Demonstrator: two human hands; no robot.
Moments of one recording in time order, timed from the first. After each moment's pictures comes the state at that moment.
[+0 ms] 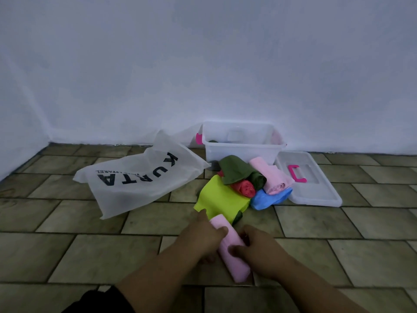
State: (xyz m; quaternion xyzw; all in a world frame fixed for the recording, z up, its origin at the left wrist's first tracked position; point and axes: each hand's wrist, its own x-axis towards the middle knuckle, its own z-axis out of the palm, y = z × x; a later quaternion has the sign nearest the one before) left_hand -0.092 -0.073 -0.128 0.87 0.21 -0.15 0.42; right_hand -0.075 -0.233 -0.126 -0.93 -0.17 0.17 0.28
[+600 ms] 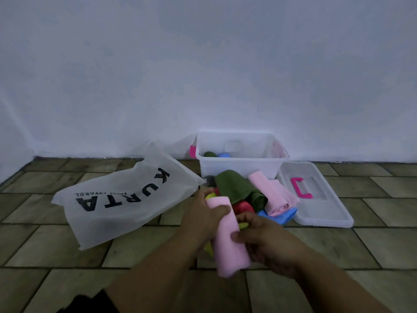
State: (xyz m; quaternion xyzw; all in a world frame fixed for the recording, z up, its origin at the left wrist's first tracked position) left_hand -0.023 -0.068 -0.092 0.80 0.16 0.07 0.58; right_hand -0.018 -0.232 -0.078 -0.66 -0.04 0.37 0.65
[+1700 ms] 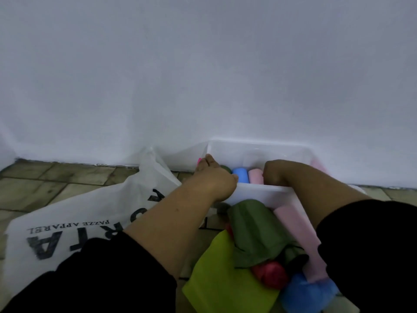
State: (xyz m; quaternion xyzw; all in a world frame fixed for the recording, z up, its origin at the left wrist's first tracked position) left_hand 0.163 -0.020 -0.069 0.94 0.21 -0.07 0.26; right_hand 0.279 -0.167 -0.073 -0.97 -0.15 0.18 0.01
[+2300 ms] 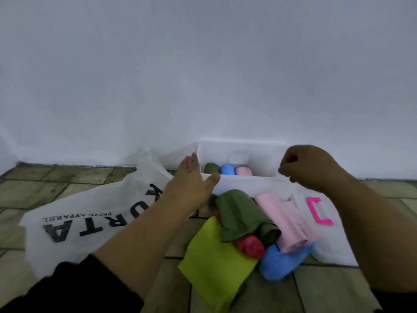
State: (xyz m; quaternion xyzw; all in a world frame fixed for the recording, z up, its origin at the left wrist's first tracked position) left_hand 0.093 -0.011 -0.063 0.94 0.13 0.08 0.31; right_hand 0.174 -0.251 -0.001 -0.96 -0.15 -0.02 0.25
